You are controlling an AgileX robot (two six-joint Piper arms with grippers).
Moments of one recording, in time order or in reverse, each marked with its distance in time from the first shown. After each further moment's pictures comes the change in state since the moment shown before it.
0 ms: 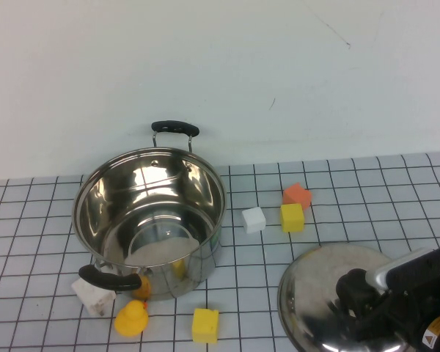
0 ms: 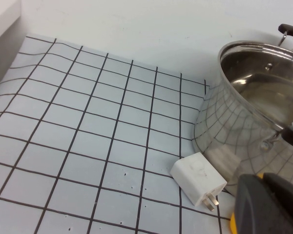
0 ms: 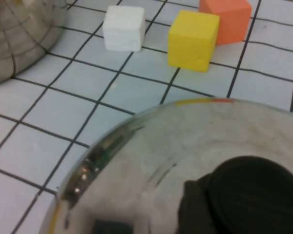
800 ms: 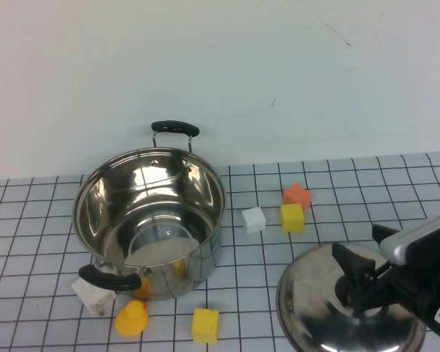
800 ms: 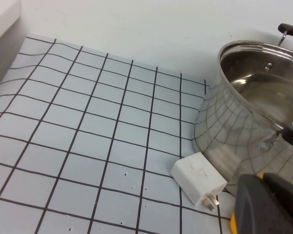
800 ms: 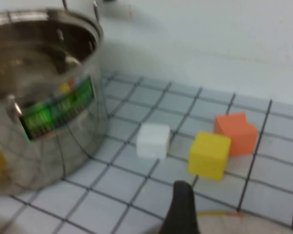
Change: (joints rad) right arm 0.000 -0.238 0.000 -0.073 0.010 0.035; left arm 0.000 0.000 0.000 0.000 0.000 0.003
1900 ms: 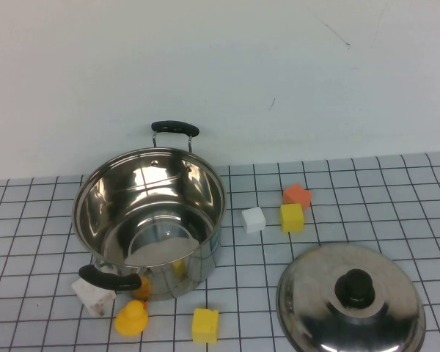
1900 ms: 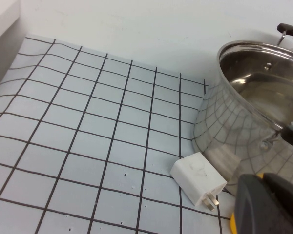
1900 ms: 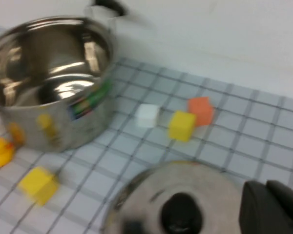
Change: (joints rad) right arm -0.362 -1.057 -0.175 0.818 1.611 -0.899; left arm 0.000 0.000 0.000 0.000 0.000 0.000
